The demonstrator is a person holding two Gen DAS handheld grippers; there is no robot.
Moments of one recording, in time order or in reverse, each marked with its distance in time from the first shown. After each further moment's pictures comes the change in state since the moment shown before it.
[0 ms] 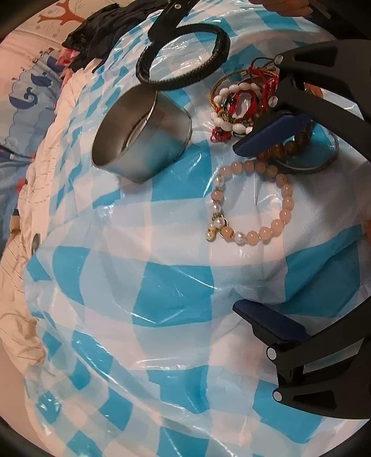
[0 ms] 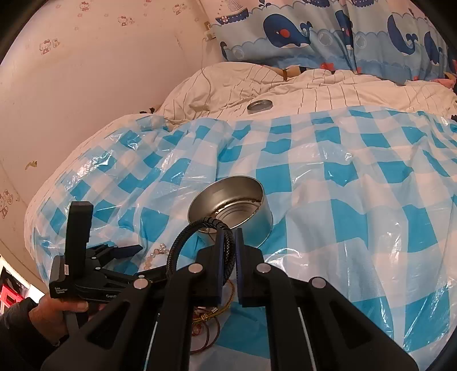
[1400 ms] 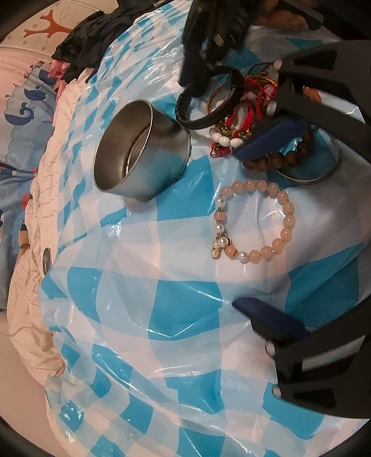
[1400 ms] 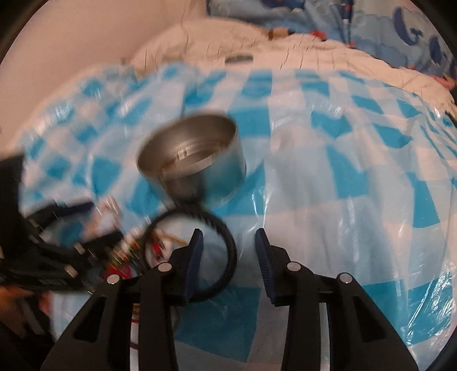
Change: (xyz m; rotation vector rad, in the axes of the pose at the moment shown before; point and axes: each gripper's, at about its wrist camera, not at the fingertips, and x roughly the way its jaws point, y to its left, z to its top) left arm -0.007 -0.021 -0.003 0.093 -0.057 -0.007; right arm 0.057 -0.004 -0.028 -0.078 0.240 -0.213
